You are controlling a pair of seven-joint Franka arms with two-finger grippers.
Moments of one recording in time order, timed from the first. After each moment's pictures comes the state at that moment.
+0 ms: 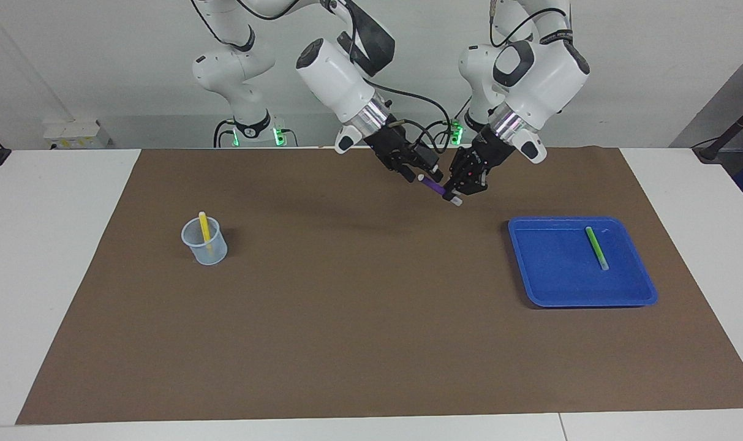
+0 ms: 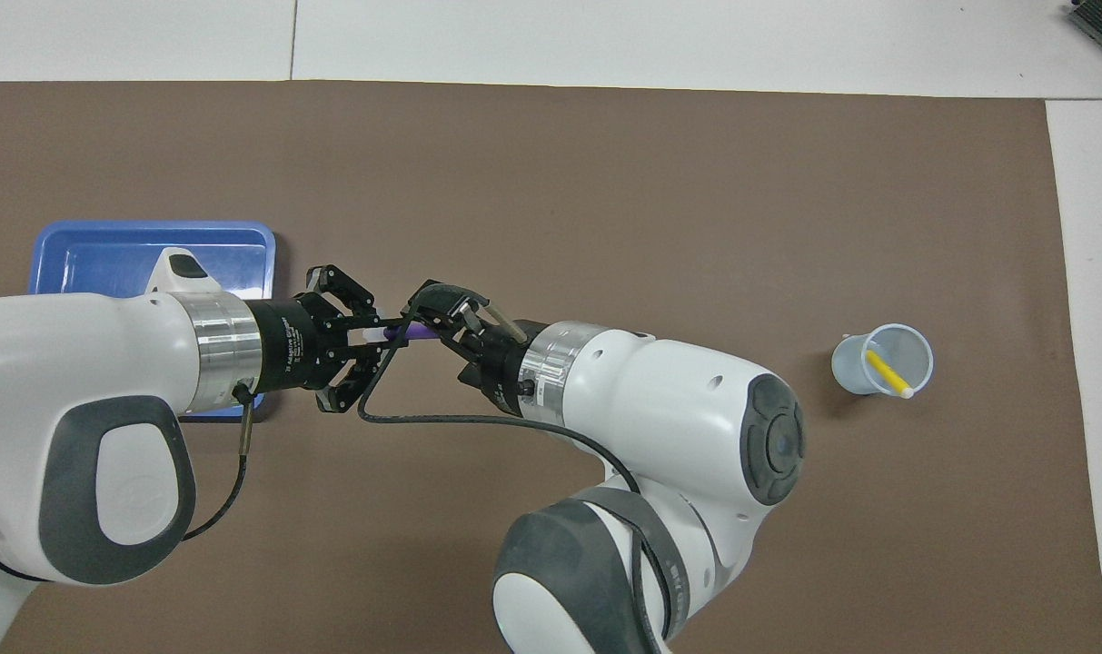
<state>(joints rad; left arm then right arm) -0.21 -0.18 -0.15 -2.16 -0.67 2.26 -1.52 0.63 0.11 0.07 -1.91 0.72 2.63 0.93</state>
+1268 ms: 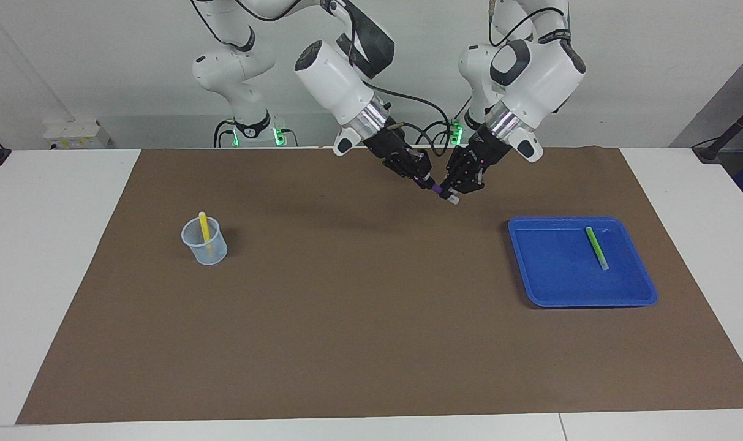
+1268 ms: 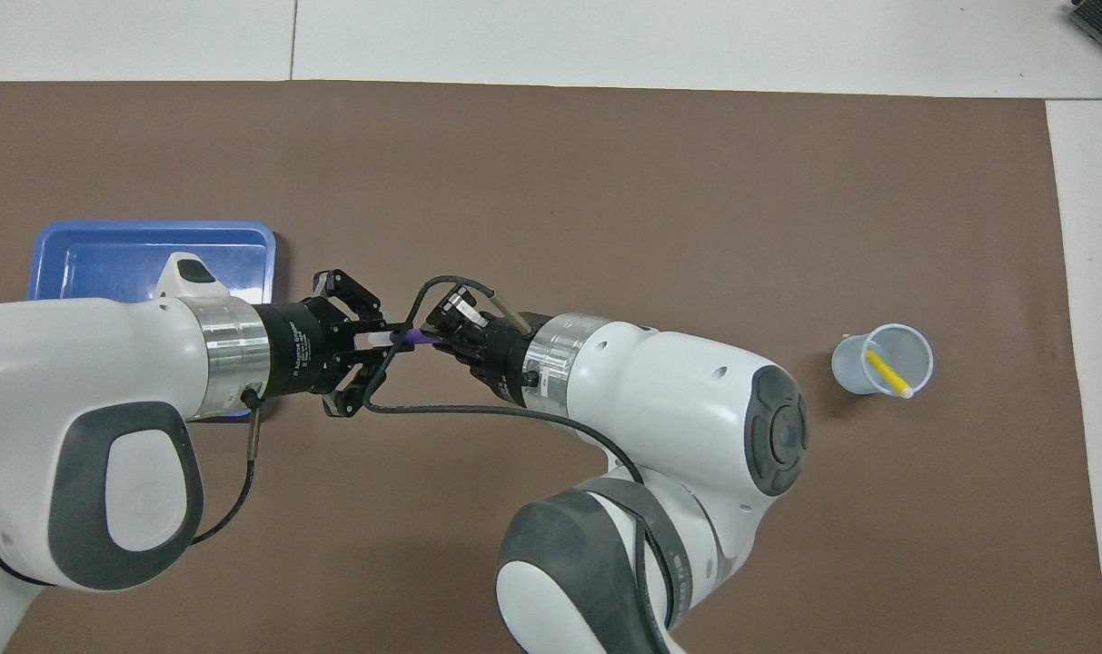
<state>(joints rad) -0.22 -0.18 -0.15 -2.16 -0.67 2.27 -1.53 0.63 0.12 0.07 -1.90 0.72 2.63 0.93</state>
